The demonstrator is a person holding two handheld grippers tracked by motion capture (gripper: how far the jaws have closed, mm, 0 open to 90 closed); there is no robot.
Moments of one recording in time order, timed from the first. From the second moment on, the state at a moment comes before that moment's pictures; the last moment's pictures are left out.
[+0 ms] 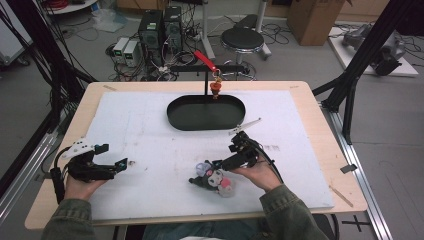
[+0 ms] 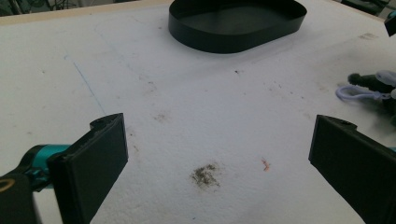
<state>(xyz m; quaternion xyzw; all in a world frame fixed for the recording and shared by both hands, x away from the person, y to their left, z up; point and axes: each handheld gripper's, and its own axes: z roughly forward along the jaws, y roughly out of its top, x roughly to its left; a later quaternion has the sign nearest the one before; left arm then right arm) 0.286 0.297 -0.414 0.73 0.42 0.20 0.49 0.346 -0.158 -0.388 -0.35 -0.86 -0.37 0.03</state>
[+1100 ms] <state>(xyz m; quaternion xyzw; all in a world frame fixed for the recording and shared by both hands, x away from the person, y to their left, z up) 0.286 0.297 -0.414 0.74 0.42 0.20 0.49 0.298 -0.159 -0.428 -0.32 -0.88 -0.33 0.06</state>
